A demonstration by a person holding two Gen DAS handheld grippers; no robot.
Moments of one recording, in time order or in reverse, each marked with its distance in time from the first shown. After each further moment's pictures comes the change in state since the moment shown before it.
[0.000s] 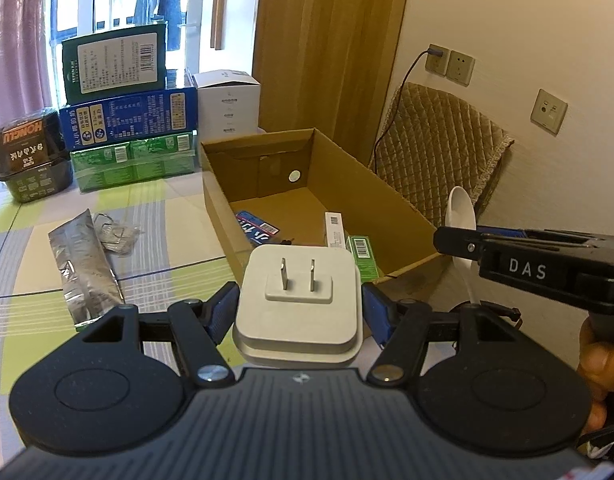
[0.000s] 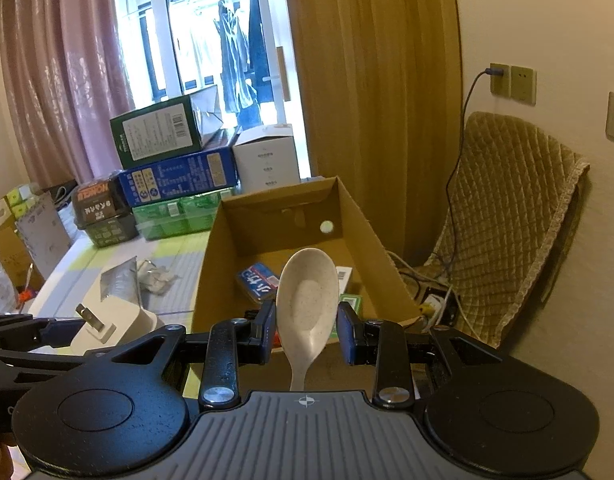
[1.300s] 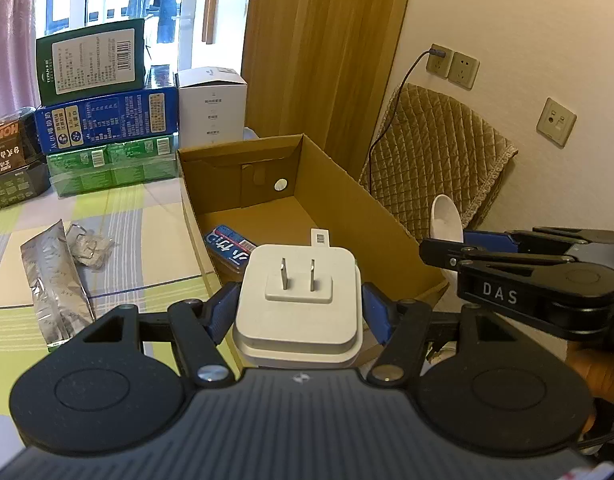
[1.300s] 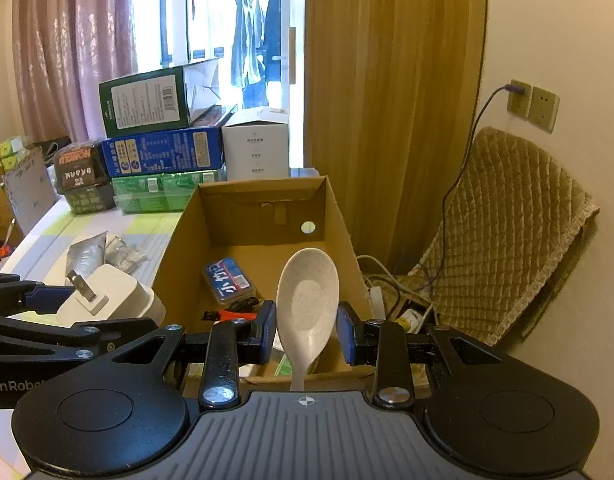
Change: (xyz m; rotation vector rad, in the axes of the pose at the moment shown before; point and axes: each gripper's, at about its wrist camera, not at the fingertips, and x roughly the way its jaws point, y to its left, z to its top) left arm 0.041 -0.014 0.030 -0.025 0.018 -0.016; right arm 0.042 -0.020 0.027 -0.138 0.058 -0.032
